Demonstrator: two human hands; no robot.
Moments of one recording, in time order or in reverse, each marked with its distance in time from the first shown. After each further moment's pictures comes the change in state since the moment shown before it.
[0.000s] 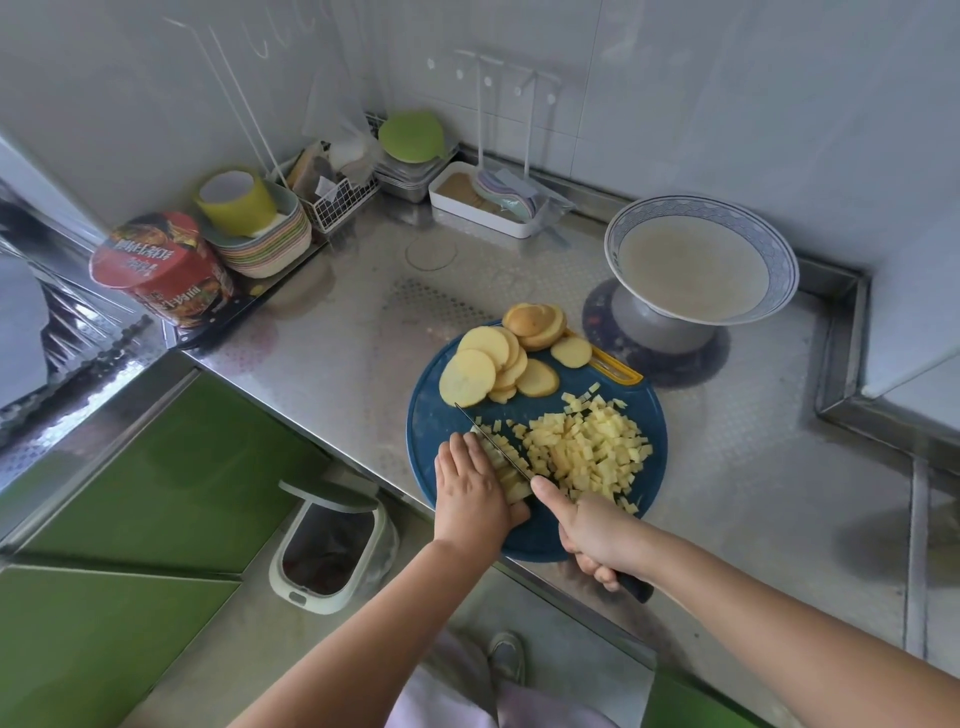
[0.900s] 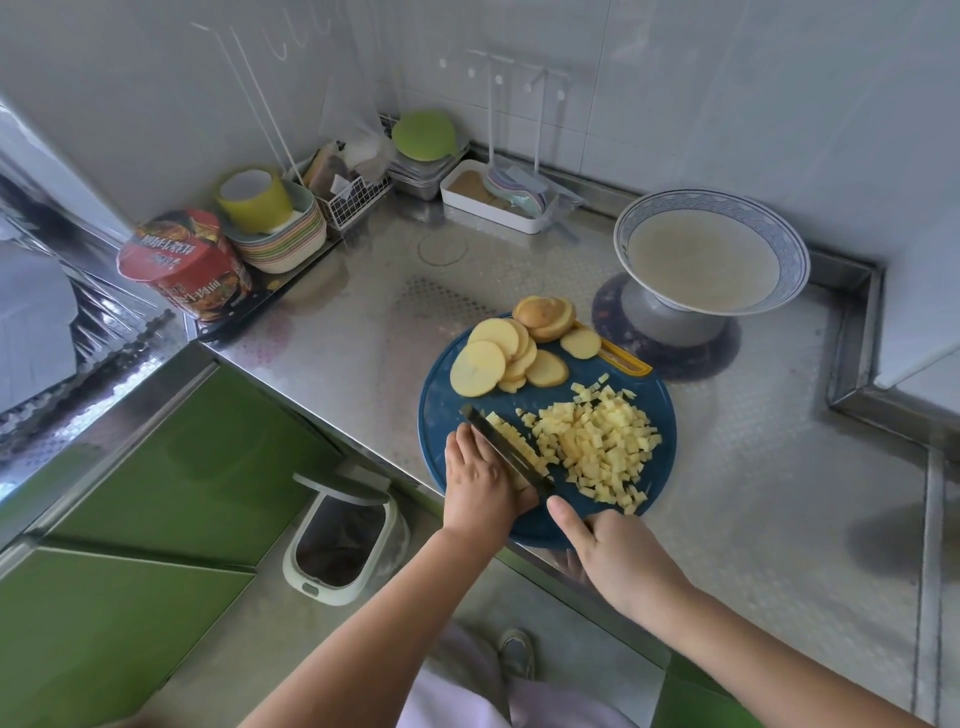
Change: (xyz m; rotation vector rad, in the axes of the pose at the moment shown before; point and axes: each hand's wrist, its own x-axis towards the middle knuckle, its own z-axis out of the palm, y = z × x) left_hand 0.006 -0.011 0.022 0.041 0.128 0.104; right_hand -0.017 0.035 0.027 -0.147 0.343 -0.394
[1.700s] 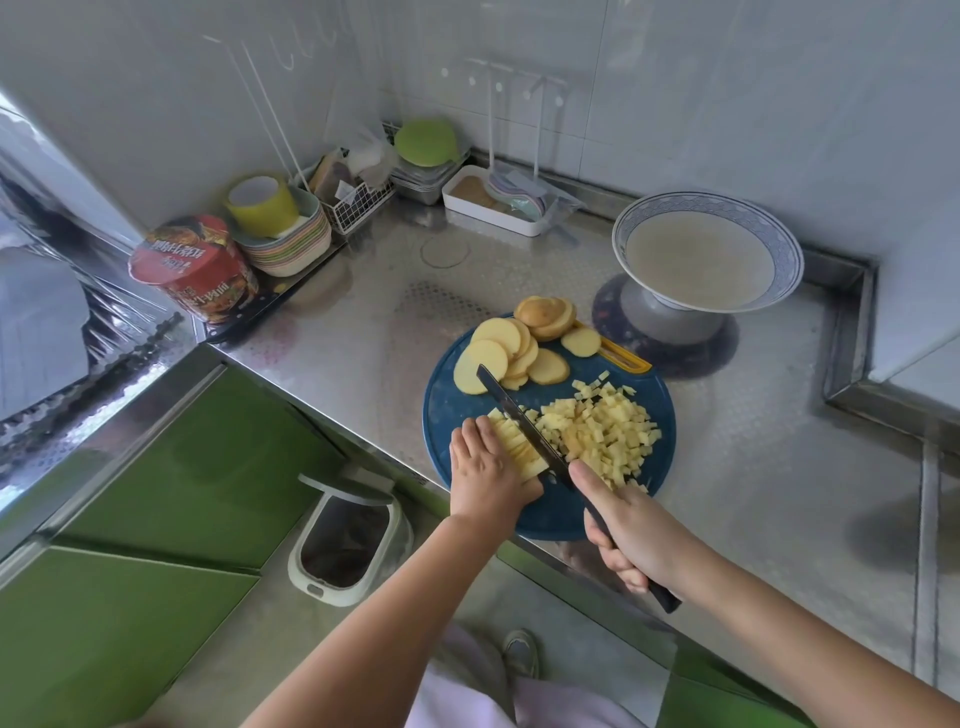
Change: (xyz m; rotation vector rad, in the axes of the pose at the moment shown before) left_hand -0.003 0.009 -0.021 -0.173 0.001 -0.082; right_hand -0.008 -0.010 -0.029 0.498 -0.202 0.129
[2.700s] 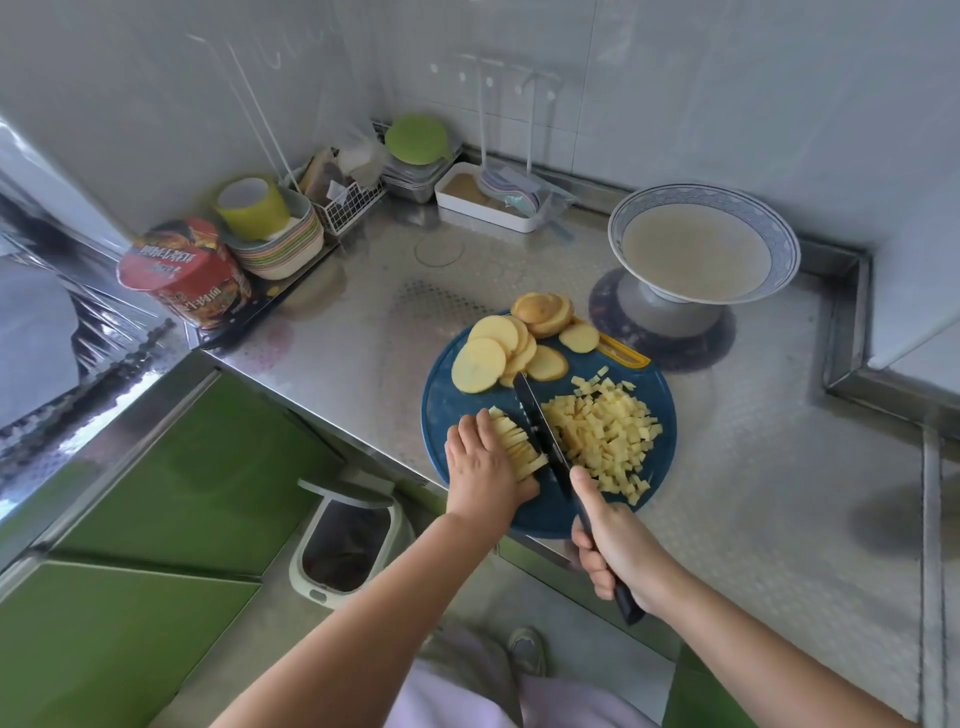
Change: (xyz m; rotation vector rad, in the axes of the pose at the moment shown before) left_hand -0.001 -0.005 -0.007 0.068 0.037 0.043; right_hand 0.024 0.022 0.030 0.270 0.114 0.166
